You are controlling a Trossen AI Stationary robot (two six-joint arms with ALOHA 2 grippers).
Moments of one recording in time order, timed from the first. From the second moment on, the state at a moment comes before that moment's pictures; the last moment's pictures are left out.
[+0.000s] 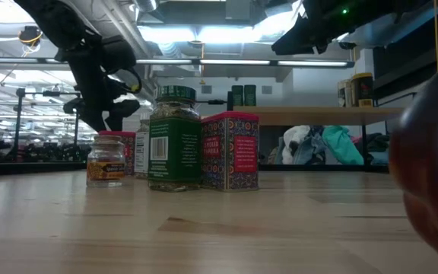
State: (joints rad) left arm 0.73 1.23 0.66 -0.43 -0.43 -0.40; right arm -0.19 1.08 0.72 0.10 0.25 -0.11
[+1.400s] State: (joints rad) left arm 0.78 1.23 0.77 -0.62 -0.22 -0.11; right arm -0.19 1.08 0.72 0.06 0.25 -0.10
